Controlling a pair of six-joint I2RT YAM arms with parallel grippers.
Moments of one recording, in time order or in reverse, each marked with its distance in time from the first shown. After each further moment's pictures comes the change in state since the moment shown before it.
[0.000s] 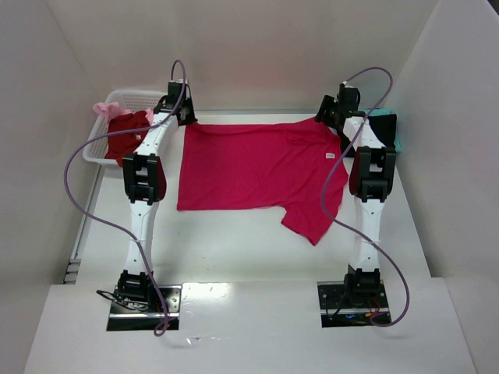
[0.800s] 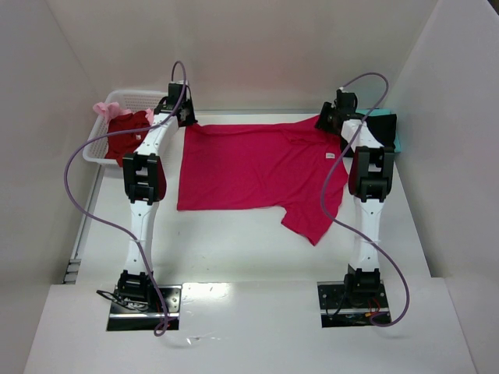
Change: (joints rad) left arm 0.000 -0.001 -0.020 0.007 0.000 0.001; right arm 0.006 0.005 -0.045 -0.004 -0.005 -0.003
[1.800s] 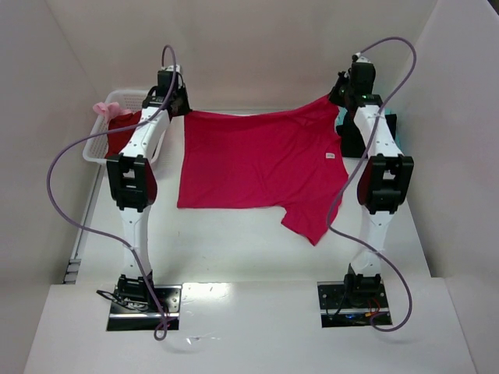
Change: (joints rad) left arm 0.000 -0.243 -0.173 0.024 0.000 0.002; right arm 0.010 -0.255 0.034 -0.067 0.023 0.013
